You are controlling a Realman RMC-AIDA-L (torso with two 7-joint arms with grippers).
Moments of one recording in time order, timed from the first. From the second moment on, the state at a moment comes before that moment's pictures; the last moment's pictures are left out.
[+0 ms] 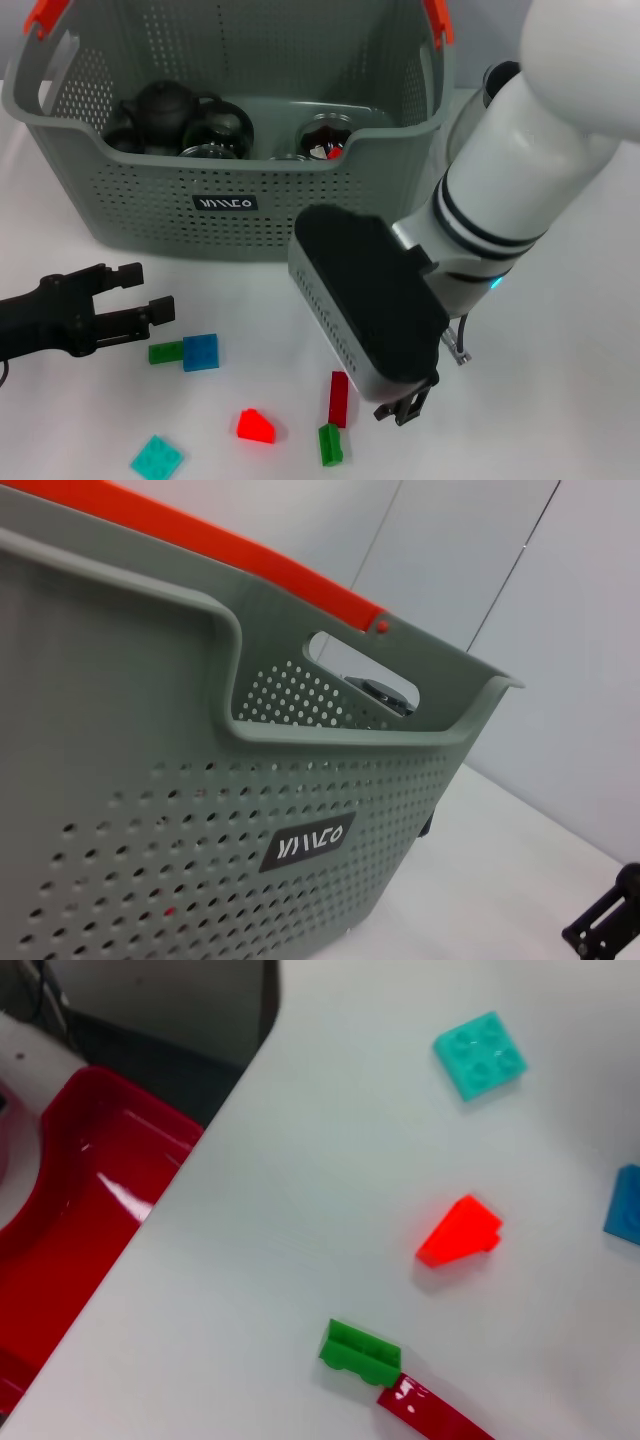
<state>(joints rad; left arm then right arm) -0.36 -2.06 -2.84 -0.68 -0.94 1.75 -1.41 0.91 2.11 -1.90 -1.27 -2.40 -1.55 1.90</state>
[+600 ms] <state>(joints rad) -0.36 -2.06 -2.84 -0.68 -0.94 1.75 -1.43 0.88 2.11 -2.08 -1.24 -2.46 -1.35 1.85</state>
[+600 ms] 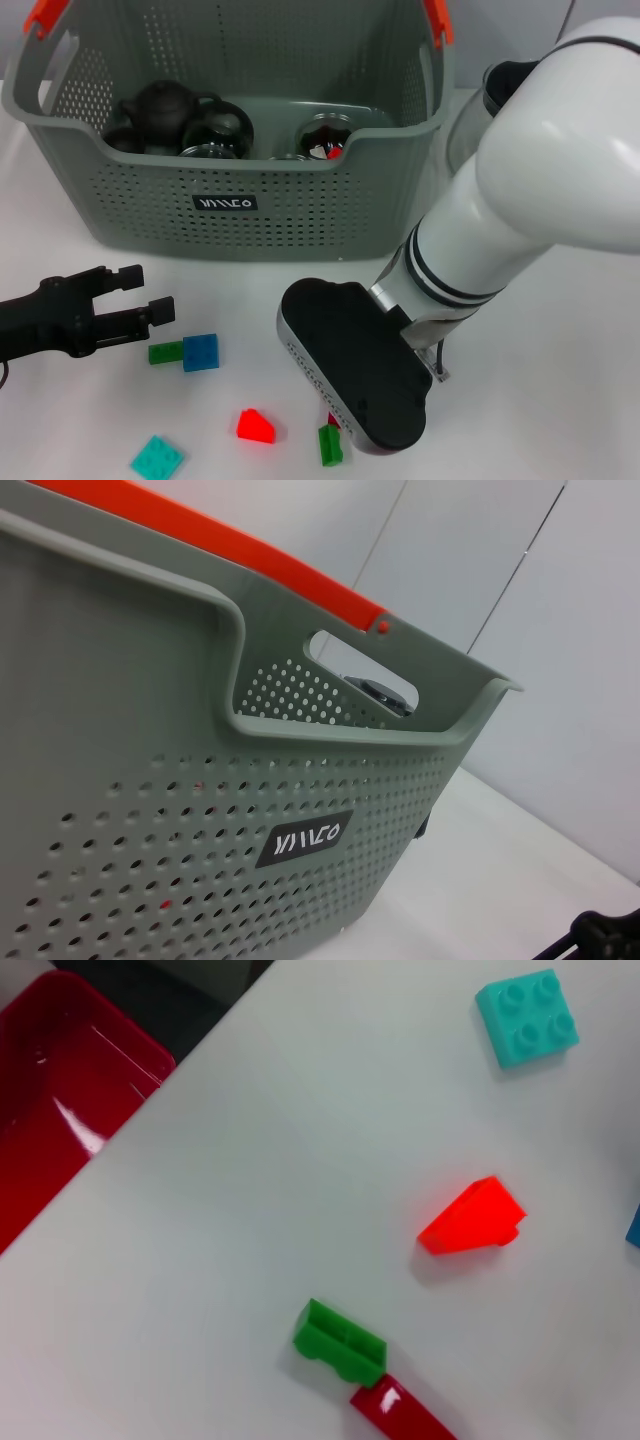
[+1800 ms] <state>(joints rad) -0.35 -2.06 -2.84 -0.67 -0.94 1.76 -1.43 0.84 2.12 -2.14 -1.19 -2.45 -1.21 1.86</state>
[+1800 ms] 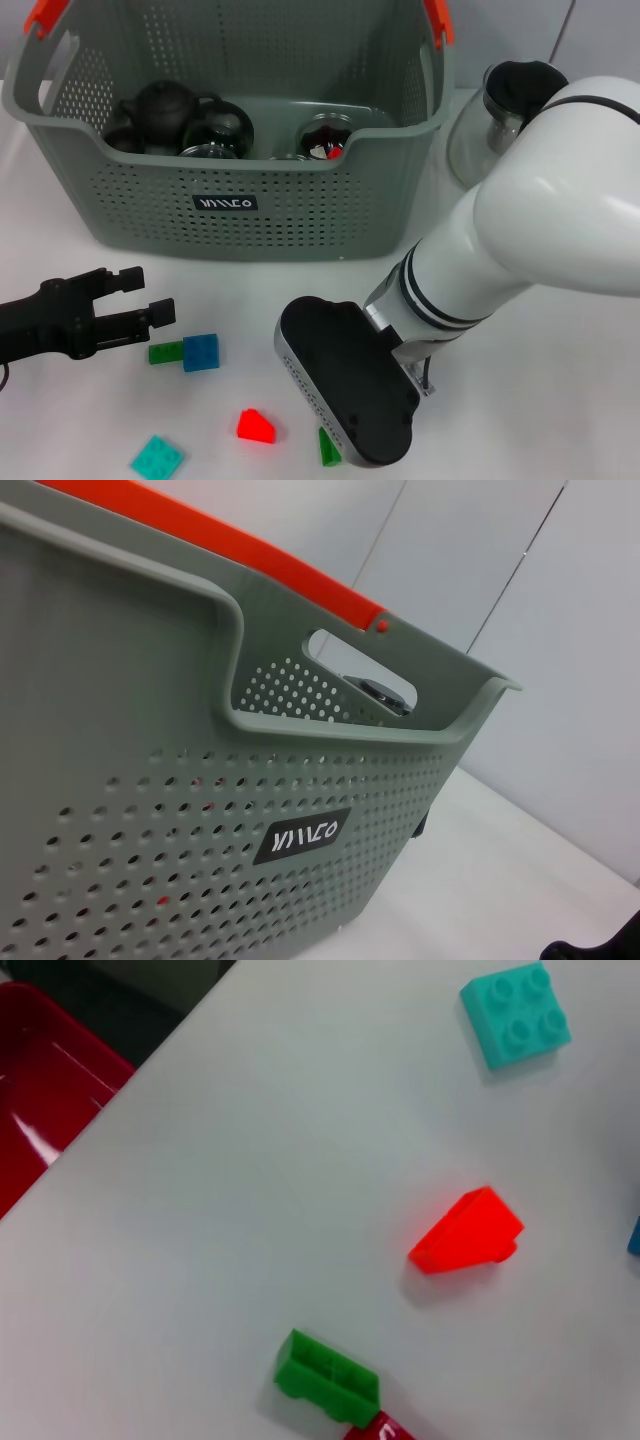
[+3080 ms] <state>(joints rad) -0.35 -2.06 -2.84 -0.67 -0.94 1.76 -1.43 0.84 2.12 -2.14 -1.17 -2.42 -1.18 1.94</state>
